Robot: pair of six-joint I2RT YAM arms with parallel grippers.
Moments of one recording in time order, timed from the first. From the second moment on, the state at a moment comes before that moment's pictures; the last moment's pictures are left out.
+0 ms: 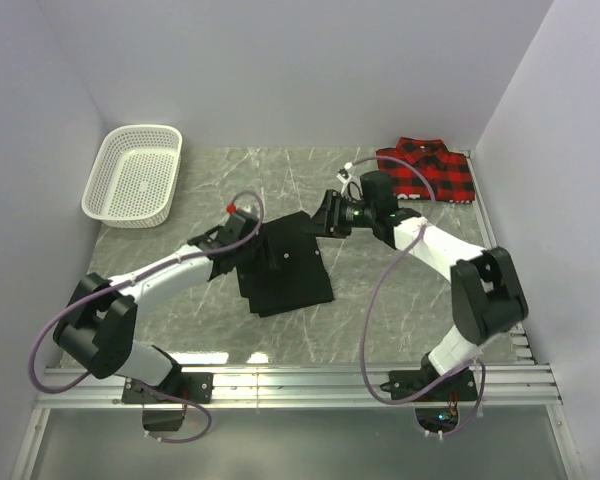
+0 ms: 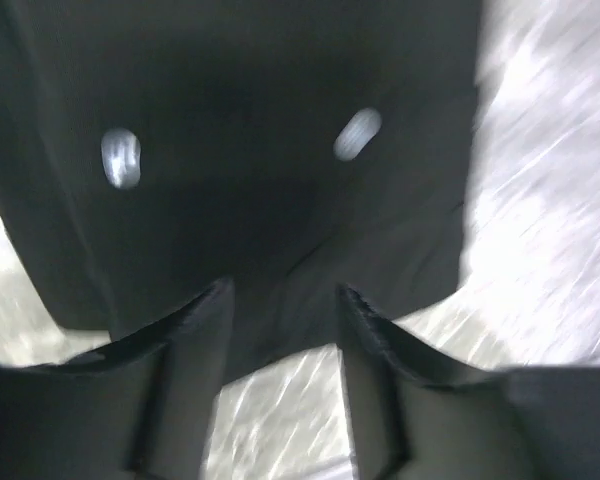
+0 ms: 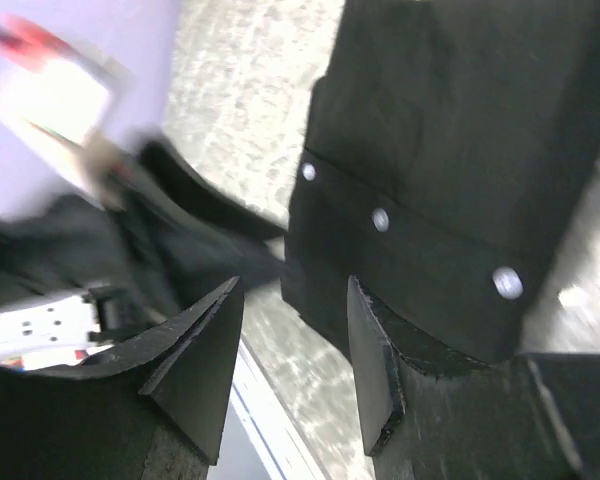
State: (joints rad) left arm -0.60 1.44 0.91 -0.34 -0.01 -0.81; right arm 0.40 1.60 1.06 -0.04 -0.68 0.63
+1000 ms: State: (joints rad) left arm -0.60 1.51 0.69 -0.23 0.28 -0.90; right arm 0.42 2.11 1.22 0.42 -0.83 0.89
